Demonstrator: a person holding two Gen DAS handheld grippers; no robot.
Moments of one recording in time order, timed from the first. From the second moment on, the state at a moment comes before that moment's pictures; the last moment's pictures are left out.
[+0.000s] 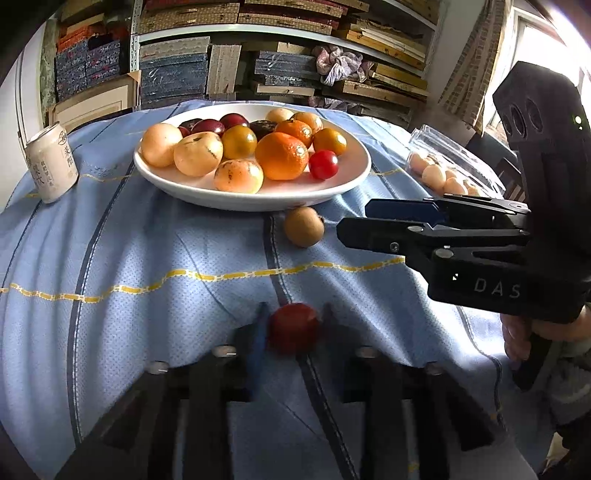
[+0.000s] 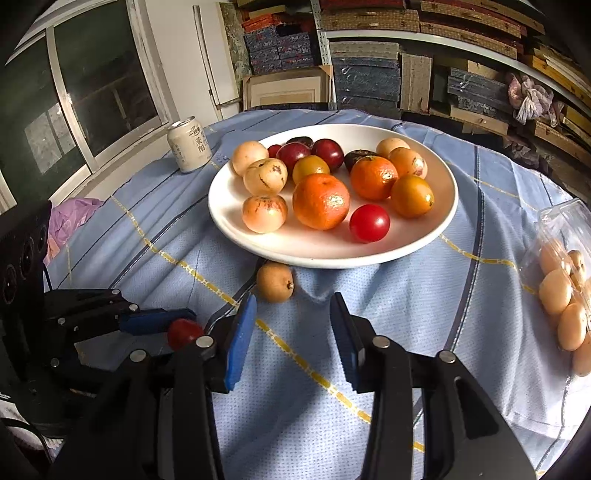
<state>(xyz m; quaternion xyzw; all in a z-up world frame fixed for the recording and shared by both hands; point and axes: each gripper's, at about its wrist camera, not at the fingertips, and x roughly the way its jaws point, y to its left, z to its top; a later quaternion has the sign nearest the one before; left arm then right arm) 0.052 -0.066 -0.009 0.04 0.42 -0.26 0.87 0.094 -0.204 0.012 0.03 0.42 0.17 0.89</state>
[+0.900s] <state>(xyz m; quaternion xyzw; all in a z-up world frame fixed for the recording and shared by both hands) 0.057 -0.038 0.005 0.01 0.41 -0.21 0.89 0.134 -0.164 -0.009 -0.02 0.45 0.16 0.88</state>
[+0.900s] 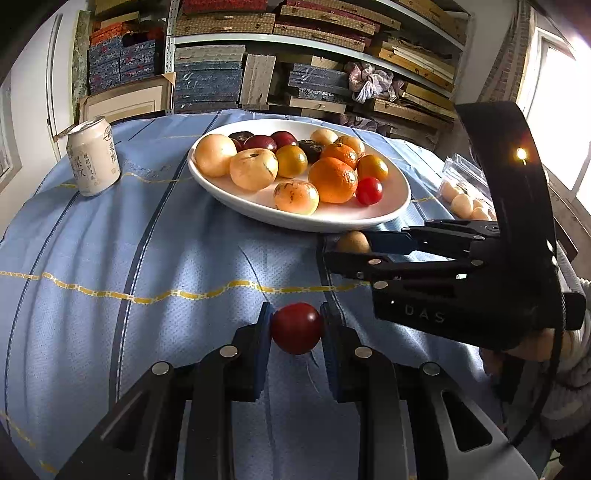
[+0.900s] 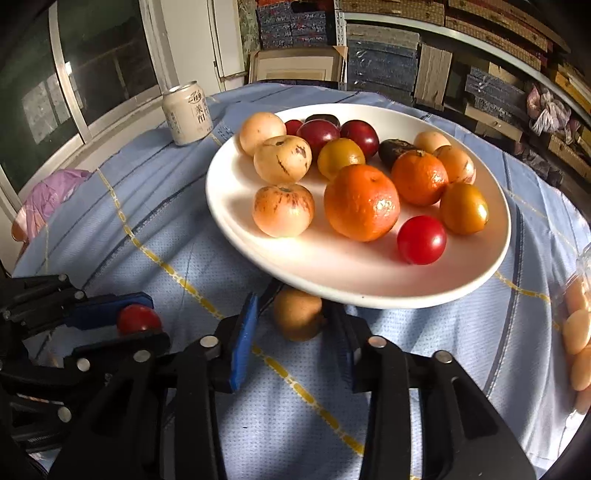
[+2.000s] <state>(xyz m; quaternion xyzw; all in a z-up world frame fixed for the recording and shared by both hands) 0.064 -0.063 0.161 0.09 0.27 -0.19 0.94 0.036 -0.251 0.185 0.05 0.21 0.14 0.96</state>
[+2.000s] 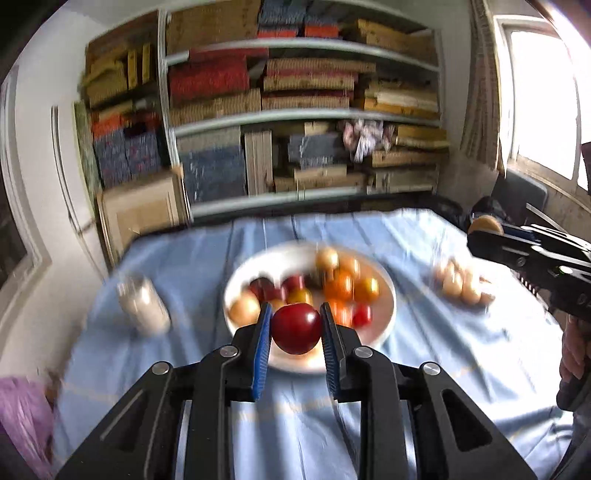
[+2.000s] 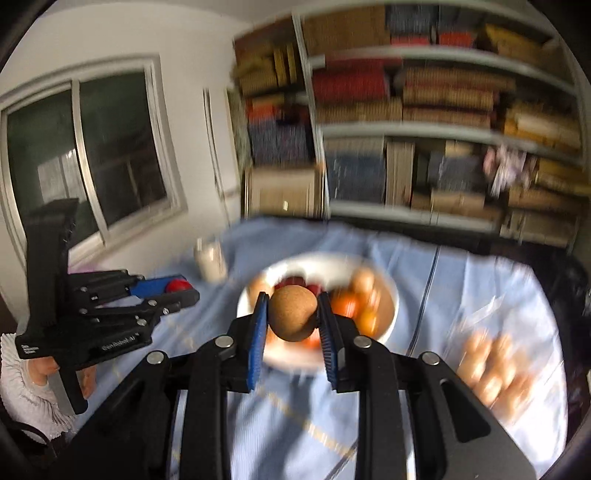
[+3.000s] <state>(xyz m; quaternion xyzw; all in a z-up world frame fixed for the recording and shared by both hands) 0.301 -0.100 0.045 0.06 0.38 -0.11 0.91 0.234 -0.224 0.026 0.10 0.37 0.09 0.92</state>
